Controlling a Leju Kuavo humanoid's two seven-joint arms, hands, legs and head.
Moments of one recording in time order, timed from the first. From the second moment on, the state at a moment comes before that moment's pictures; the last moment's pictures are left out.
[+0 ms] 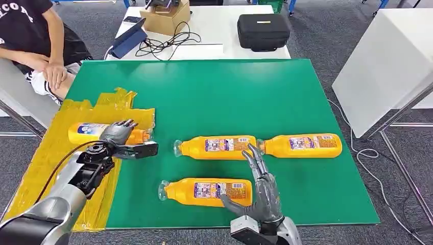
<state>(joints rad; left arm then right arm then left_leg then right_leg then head) -0.65 0.11 -0.22 -0.63 -1.50 -0.13 0.02 0.08 0.02 0.53 -1.55 0.61 -0.50 -0.37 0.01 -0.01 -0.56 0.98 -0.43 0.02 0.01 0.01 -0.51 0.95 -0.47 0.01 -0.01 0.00</state>
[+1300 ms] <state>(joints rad) -0.63 0.15 -0.35 -0.77 -1.44 -0.25 -0.14 0.11 0.03 0.49 -1.55 0.63 -0.49 -0.34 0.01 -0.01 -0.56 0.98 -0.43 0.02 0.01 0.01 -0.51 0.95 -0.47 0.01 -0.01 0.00</state>
